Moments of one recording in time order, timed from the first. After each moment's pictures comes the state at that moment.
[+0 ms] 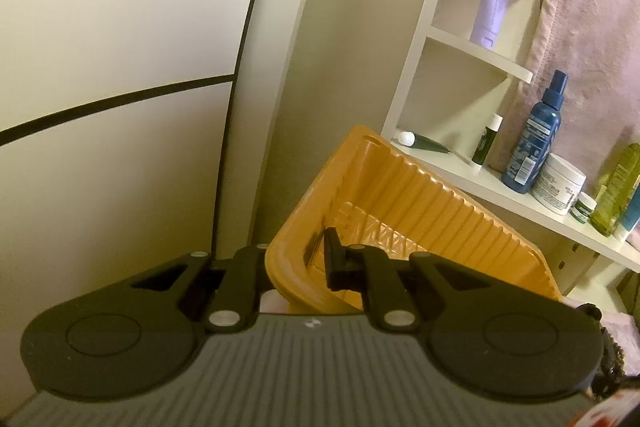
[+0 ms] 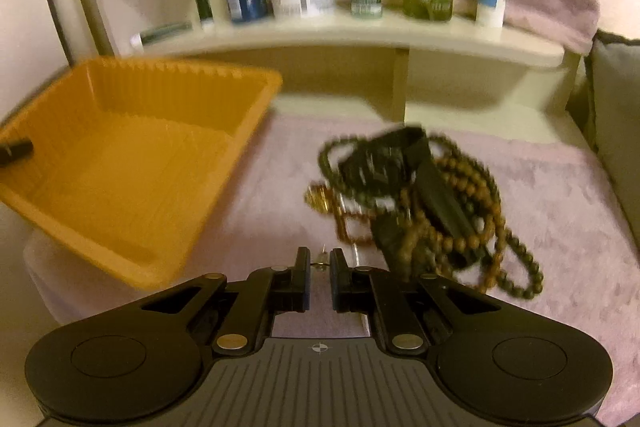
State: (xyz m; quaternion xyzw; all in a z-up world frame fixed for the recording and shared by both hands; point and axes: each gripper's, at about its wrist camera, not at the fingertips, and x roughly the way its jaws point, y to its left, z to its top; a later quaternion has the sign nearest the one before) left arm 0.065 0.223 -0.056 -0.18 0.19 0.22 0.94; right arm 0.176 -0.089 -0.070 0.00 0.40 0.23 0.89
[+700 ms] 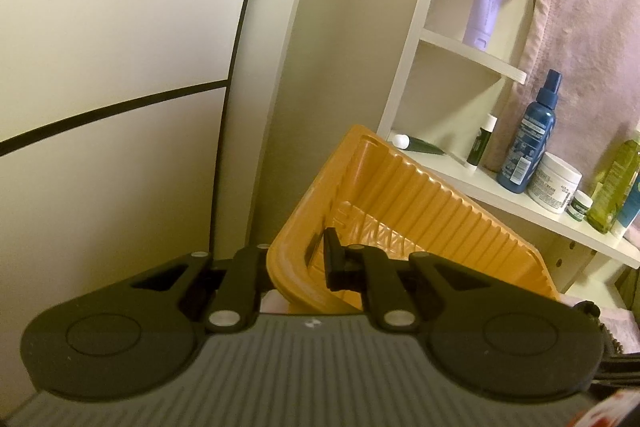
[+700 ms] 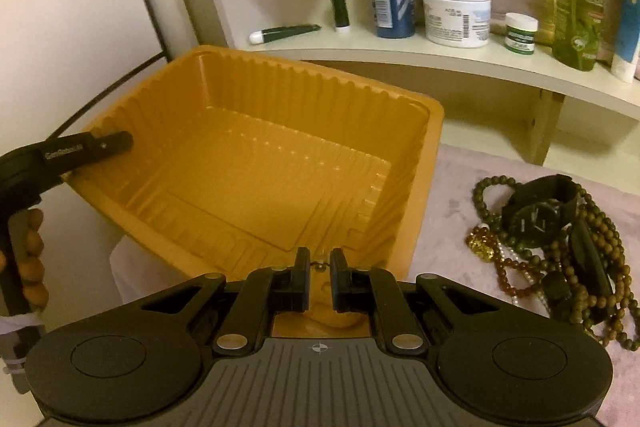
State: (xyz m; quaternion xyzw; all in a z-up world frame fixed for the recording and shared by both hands) left arm 0.065 0.221 -0.052 -0.17 0.19 0.22 0.94; right arm 0.166 -0.014 -0.053 -0.02 0.40 0.34 0.85
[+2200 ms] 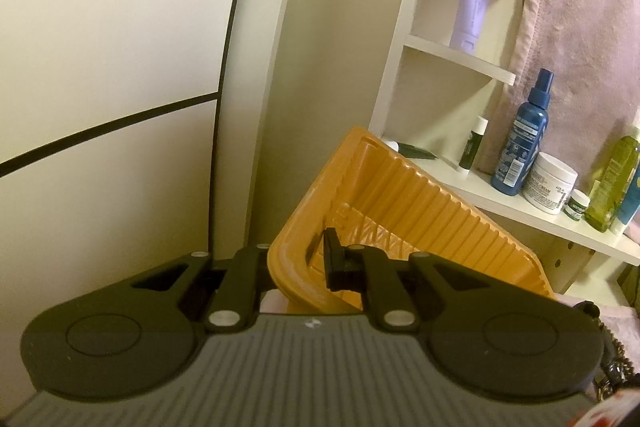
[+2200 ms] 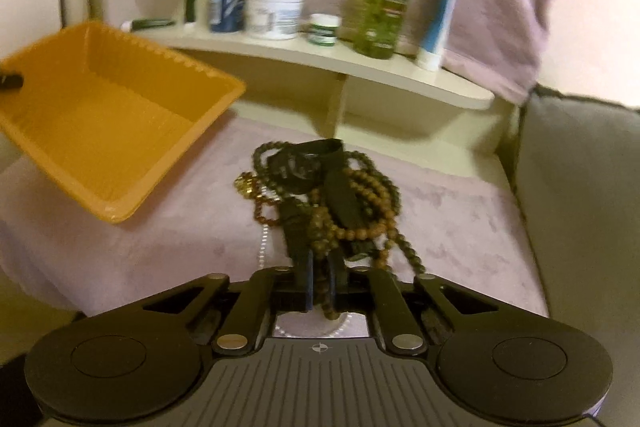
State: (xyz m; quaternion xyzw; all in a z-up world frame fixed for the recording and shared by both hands) left arm 0.064 0.216 -0.046 -0.15 0.19 0.22 0.94; right arm 0.143 -0.133 -0.055 -0.10 0.35 0.18 0.91
